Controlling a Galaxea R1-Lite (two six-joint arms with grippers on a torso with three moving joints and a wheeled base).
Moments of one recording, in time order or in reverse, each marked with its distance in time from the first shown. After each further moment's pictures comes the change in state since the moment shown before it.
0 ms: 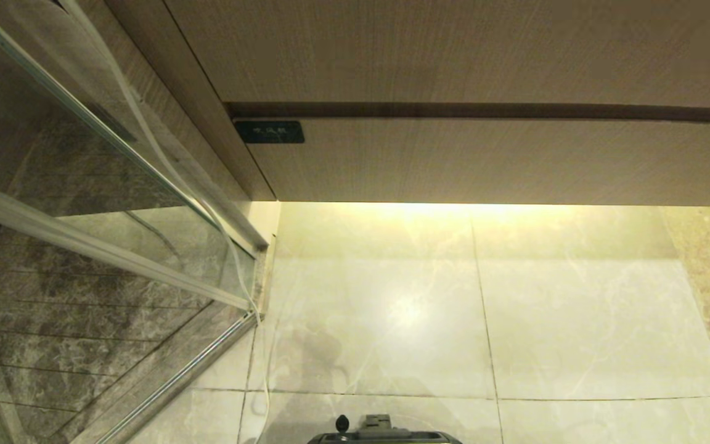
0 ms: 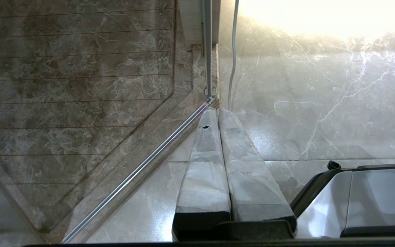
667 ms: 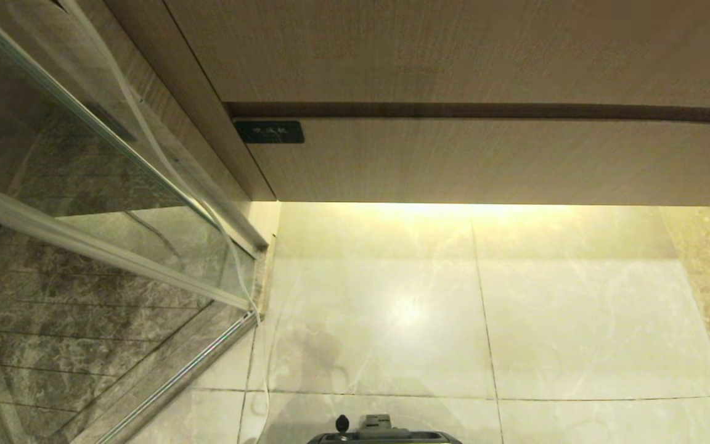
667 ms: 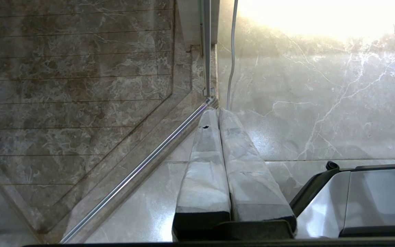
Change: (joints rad) left arm 0.000 0.000 0.000 -0.001 0.000 -0.005; right arm 0.011 -0.029 0.021 -0.064 -0.012 0.146
